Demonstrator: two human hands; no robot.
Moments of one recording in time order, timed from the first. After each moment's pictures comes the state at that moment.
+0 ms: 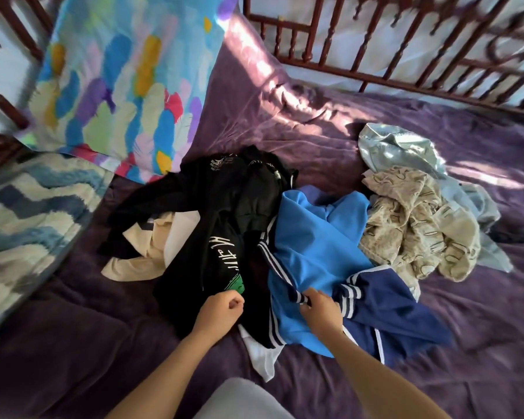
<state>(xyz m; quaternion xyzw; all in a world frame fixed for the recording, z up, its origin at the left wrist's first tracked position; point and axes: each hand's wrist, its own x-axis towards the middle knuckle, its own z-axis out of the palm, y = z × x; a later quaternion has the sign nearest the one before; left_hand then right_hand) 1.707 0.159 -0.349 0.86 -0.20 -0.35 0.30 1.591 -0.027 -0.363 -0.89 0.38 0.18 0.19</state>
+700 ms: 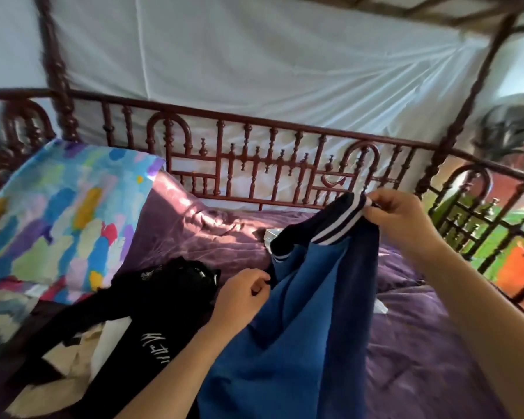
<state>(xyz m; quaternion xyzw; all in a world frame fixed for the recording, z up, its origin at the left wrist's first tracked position) 1.632 0.060 -0.130 0.73 -0.47 -0.08 0.48 1.468 -0.093 0.036 -0.84 0.24 -0.36 0.34</state>
